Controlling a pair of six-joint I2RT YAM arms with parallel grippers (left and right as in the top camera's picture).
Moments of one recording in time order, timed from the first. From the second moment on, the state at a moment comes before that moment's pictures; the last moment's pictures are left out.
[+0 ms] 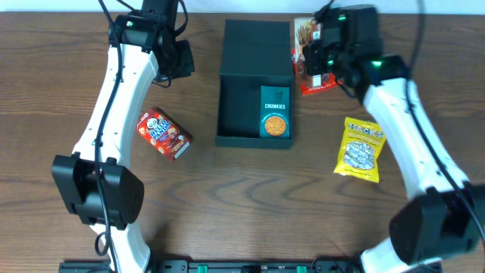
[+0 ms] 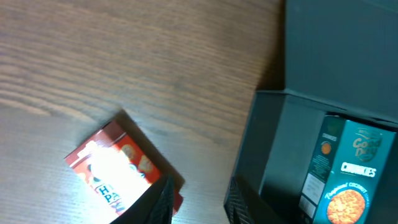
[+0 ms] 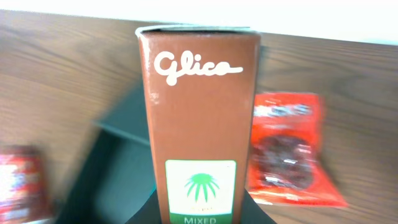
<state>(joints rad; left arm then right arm) -0.18 1.95 1.96 -1.22 0.01 -0.39 0.17 1.72 1.56 -0.57 -0.31 0.11</state>
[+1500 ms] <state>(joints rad) 0.00 1.95 1.96 -1.29 0.05 -0.41 0.34 2.07 1.54 -0.57 -0.86 0.56</state>
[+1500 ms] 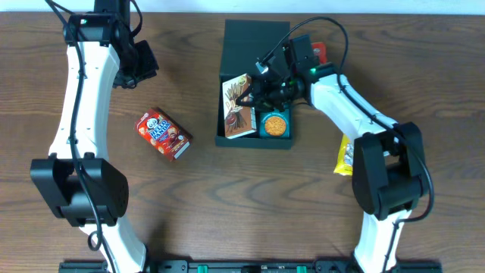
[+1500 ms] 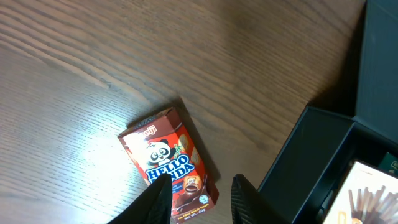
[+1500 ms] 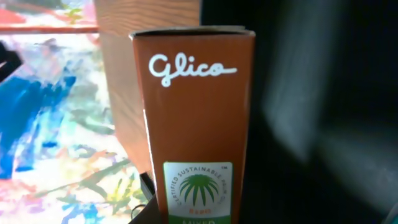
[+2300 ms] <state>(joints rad) 0.00 1.95 1.96 -1.29 0.05 -0.41 0.38 2.07 1.54 -0.51 -0.65 0.67</state>
